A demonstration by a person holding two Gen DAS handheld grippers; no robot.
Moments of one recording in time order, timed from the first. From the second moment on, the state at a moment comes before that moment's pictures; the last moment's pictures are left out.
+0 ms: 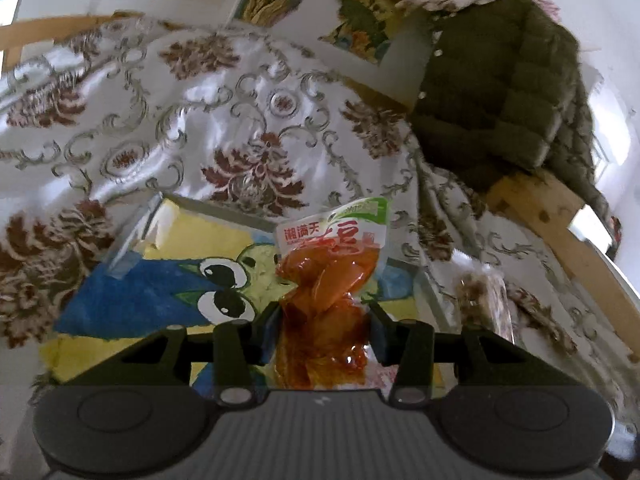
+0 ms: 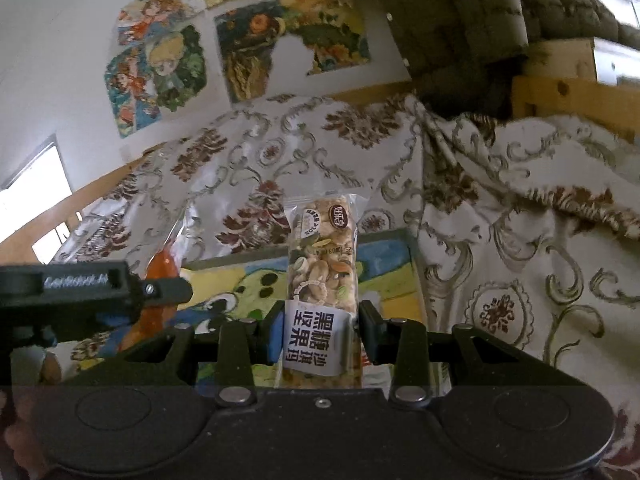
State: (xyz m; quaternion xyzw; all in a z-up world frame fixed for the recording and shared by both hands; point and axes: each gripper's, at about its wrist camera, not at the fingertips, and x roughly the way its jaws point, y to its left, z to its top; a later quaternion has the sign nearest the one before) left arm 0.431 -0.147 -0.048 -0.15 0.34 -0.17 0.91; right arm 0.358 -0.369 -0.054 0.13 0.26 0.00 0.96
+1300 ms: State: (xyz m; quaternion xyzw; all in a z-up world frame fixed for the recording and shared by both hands) left arm 0.430 -0.153 -0.069 -0.14 0.38 -0.12 0.91; right arm 0.386 -0.368 -0.071 0.12 0.30 -0.04 0.95
